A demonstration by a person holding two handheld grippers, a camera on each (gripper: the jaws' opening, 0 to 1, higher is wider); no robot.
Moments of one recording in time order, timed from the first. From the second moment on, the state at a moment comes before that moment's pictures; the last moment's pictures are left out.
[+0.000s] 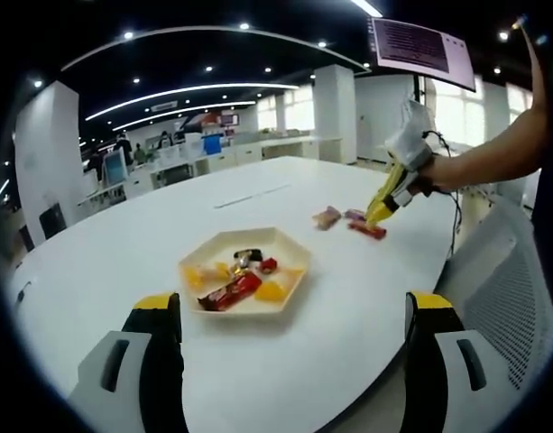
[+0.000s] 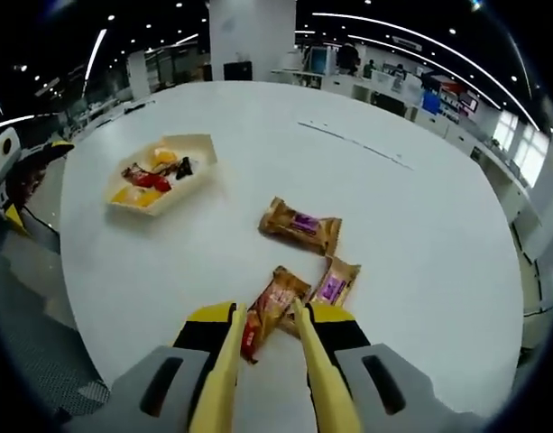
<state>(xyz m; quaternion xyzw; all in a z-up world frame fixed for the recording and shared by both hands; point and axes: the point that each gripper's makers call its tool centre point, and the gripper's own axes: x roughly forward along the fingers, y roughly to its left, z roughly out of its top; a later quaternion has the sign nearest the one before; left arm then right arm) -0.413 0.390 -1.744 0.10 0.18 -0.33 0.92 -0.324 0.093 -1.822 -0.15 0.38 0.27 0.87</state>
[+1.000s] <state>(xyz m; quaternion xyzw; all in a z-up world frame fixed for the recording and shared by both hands) -0.413 0.389 -1.744 0.09 0.18 -0.34 0.92 -0.327 0.106 -1.829 -0.18 0.41 0.31 0.84</state>
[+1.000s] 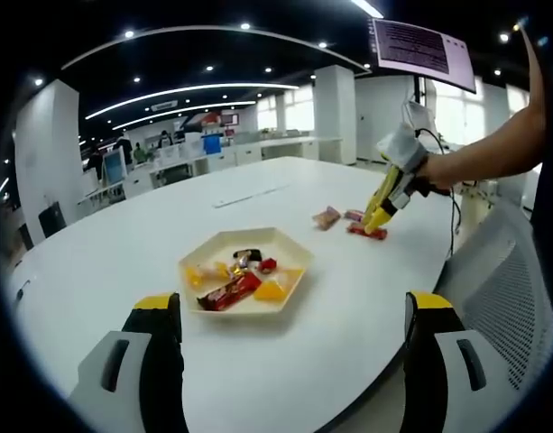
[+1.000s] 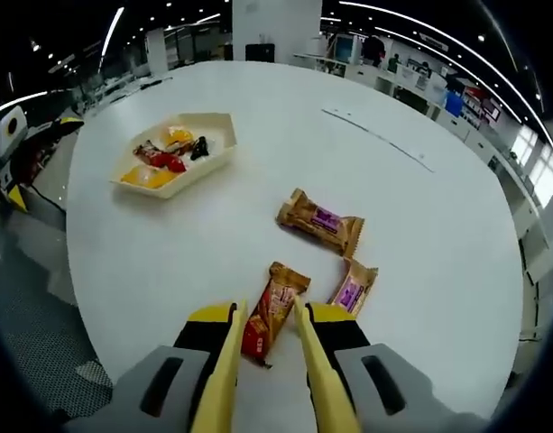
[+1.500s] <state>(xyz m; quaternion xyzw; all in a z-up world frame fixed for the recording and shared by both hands) -0.414 0.389 -1.745 0.10 0.18 -0.34 0.92 -0.325 0.100 -1.840 -0.15 0.43 0.28 0.85</state>
